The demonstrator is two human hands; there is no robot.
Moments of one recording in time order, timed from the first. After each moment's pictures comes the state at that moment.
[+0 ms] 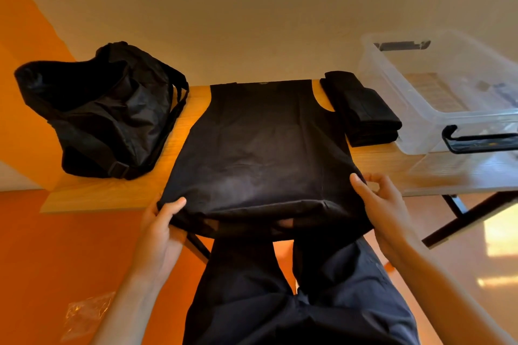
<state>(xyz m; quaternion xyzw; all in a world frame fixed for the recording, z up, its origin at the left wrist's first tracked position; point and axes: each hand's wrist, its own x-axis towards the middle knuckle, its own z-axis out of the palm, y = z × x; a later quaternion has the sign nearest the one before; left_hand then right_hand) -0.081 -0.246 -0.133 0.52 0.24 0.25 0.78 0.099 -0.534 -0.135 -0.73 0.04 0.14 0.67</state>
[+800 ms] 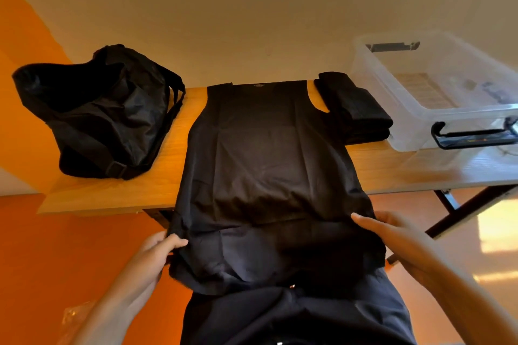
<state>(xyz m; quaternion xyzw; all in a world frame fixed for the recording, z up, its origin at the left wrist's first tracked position) -0.117 -0.234 -0.146 0.59 0.41 0.01 0.70 0.071 -0.581 -0.122 -0.77 0.01 0.33 0.54</state>
